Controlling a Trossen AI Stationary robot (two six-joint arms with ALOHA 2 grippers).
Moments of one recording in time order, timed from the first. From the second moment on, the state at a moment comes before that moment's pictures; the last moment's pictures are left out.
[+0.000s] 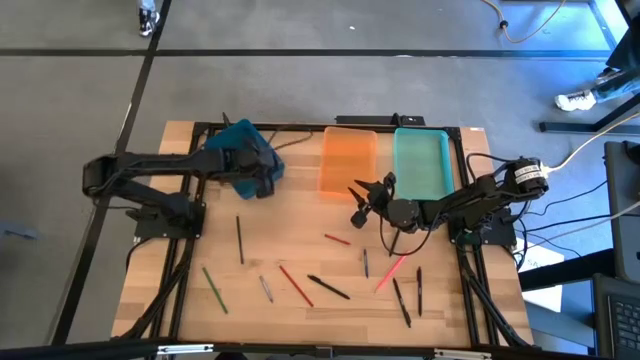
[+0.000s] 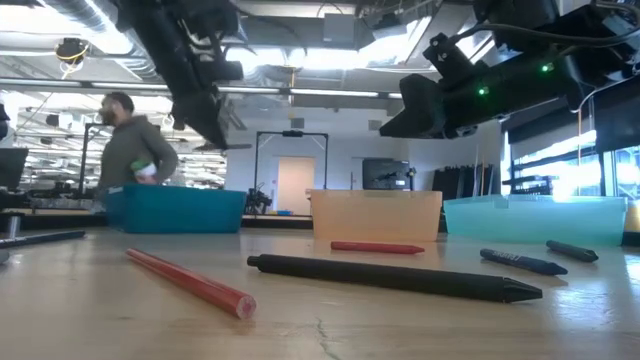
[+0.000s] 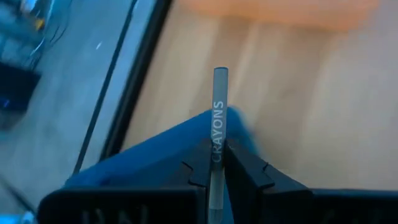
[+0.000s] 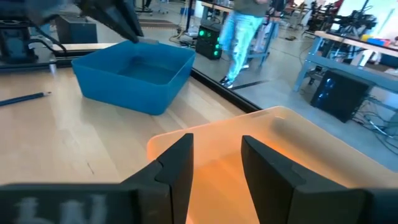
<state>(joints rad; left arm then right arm) 0.31 1.23 0.84 -0.55 -0.42 0.16 0.16 1.56 0.48 0.85 0.85 0.05</state>
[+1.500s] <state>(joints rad) 0.79 1.55 0.74 -0.55 -0.30 -0.08 0.22 1.56 0.48 0.87 0.87 0.07</state>
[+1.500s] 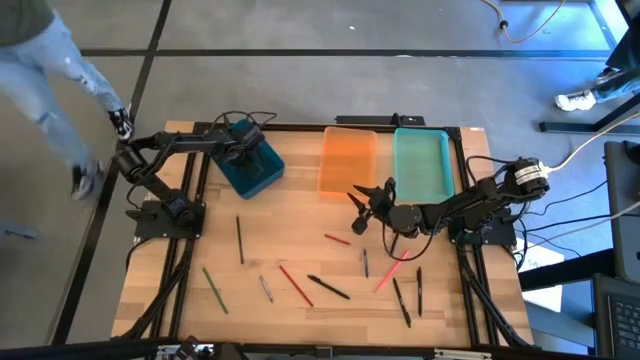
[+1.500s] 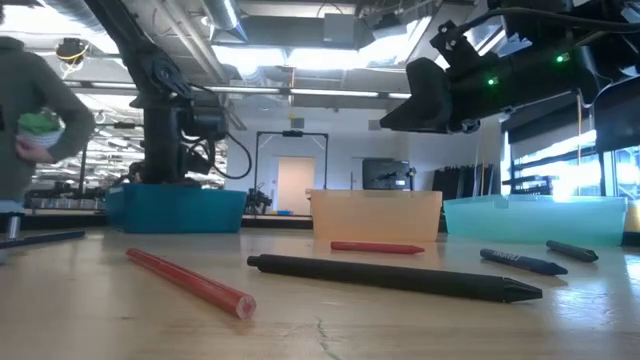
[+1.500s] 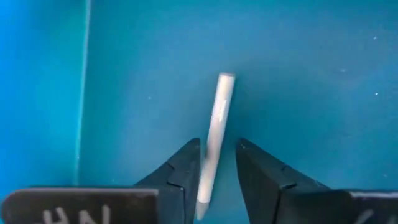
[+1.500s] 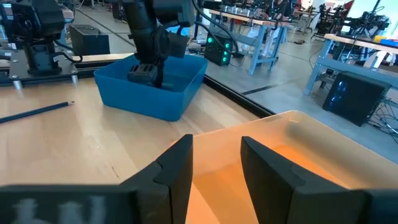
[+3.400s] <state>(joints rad) -0.56 1.61 0.79 -0.37 0.01 0.06 0.23 1.56 0.48 0.84 0.86 0.08</state>
